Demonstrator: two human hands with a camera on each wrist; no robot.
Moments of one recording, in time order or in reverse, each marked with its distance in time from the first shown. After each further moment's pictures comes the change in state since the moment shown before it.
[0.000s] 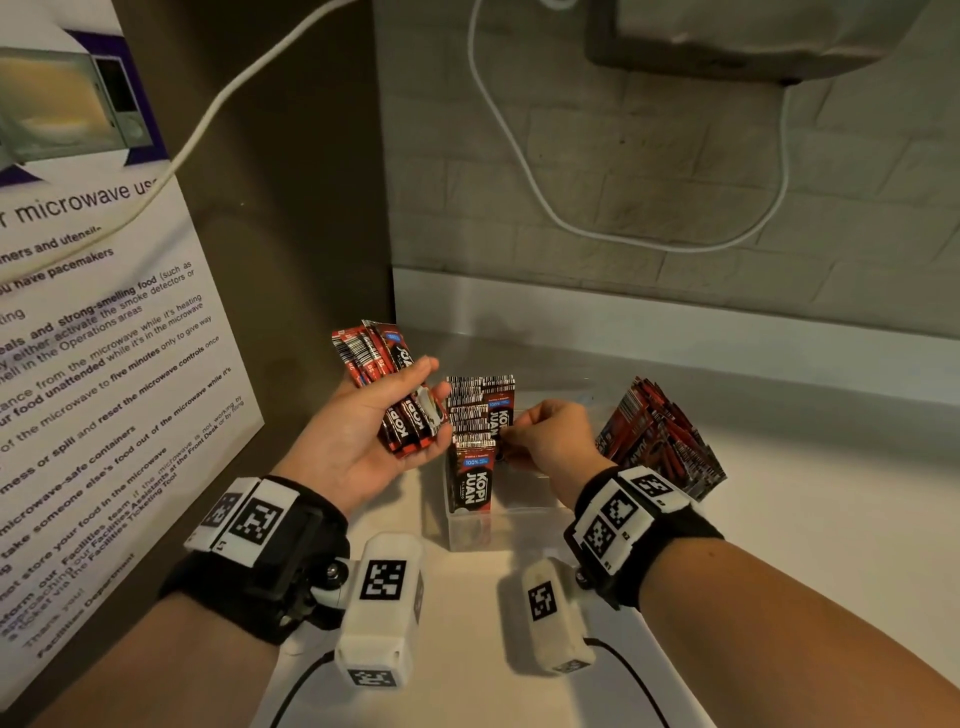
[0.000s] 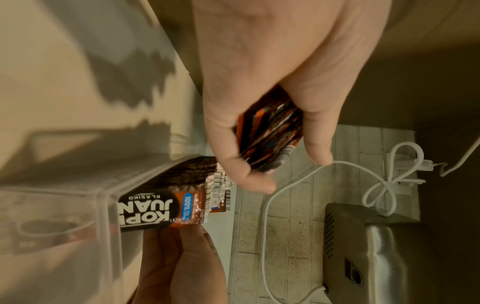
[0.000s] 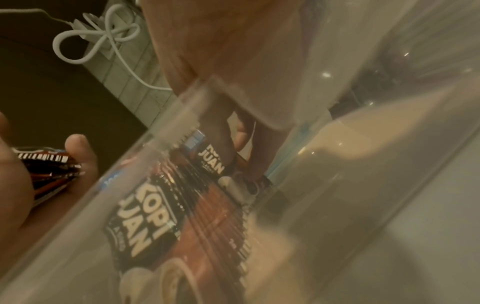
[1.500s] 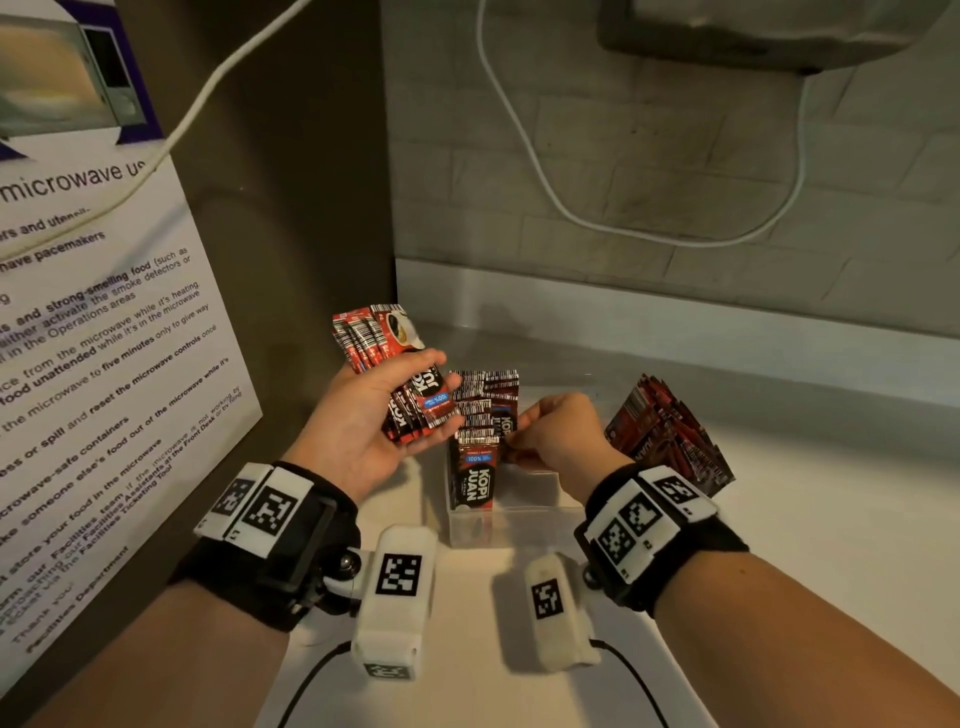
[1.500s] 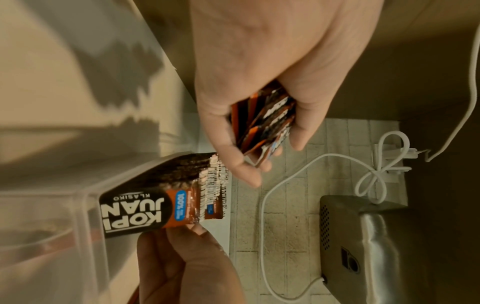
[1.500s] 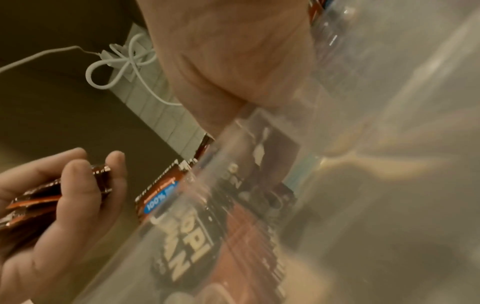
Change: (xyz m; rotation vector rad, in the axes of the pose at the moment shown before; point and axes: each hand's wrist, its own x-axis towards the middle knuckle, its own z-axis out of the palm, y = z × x) left_hand 0.010 -0.002 0.002 0.069 0.071 0.060; right_hand -0.020 -0.023 -0.008 -0.089 -0.068 0.065
